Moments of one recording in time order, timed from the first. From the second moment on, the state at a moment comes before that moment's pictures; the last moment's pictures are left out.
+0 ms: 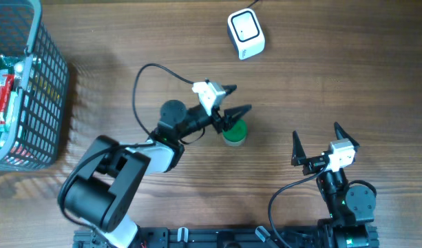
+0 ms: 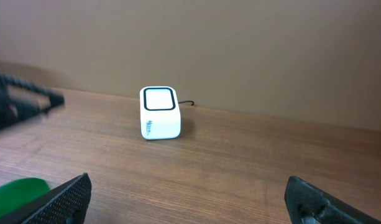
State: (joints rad) left arm -0.49 1.78 0.58 1.22 0.61 -0.25; right arm 0.08 0.01 0.01 0.00 -0.12 -0.07
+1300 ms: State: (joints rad) left arm -0.55 1.45 1.35 -0.76 -0.01 -0.31; right arm 0.08 0.01 0.01 0.00 -0.12 -0.07
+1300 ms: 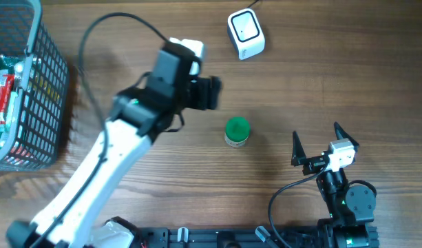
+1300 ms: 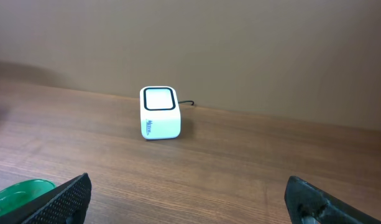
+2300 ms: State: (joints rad) left arm -0.83 1.87 1.35 -0.73 -0.03 -0.31; right arm 0.08 0.01 0.01 0.00 -0.12 -0.07
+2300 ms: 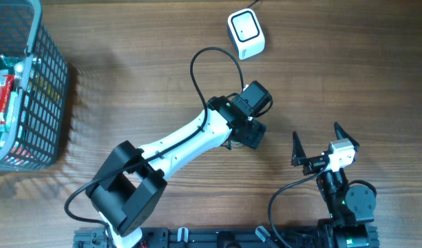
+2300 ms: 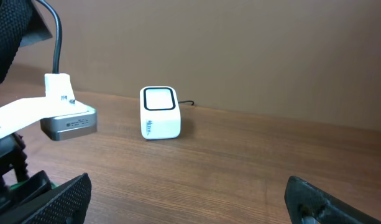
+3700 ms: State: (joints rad) left arm -0.87 1.96 1.35 -0.73 -0.07 -0.73; right arm 0.08 0.01 0.01 0.00 -0.12 -0.07
